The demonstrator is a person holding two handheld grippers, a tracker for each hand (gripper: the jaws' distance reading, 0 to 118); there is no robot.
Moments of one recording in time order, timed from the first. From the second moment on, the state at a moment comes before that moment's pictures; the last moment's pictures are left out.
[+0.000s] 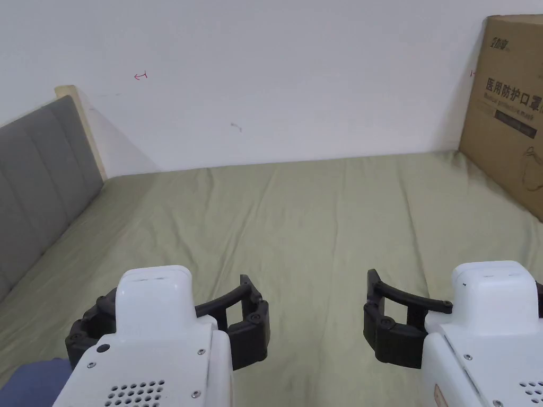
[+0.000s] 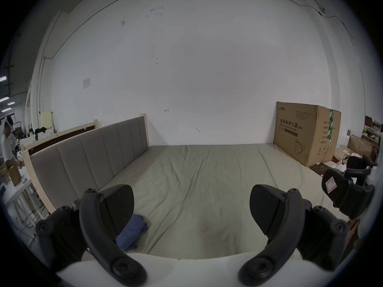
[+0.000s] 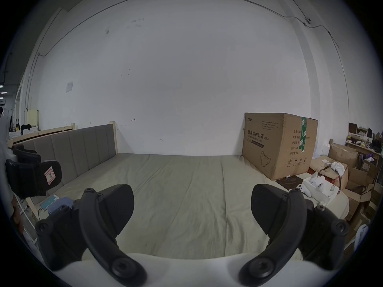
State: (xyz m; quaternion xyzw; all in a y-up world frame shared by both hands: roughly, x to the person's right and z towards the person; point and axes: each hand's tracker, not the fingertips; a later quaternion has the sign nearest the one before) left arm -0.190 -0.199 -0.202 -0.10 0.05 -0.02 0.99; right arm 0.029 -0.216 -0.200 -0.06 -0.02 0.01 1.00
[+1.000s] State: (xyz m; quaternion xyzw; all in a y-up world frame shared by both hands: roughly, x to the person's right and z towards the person) left arm -0.178 -0.205 -0.210 -0.11 0.04 -0.04 0.99; right arm 0.025 -0.218 -0.203 -0.07 -0.02 0.02 1.00
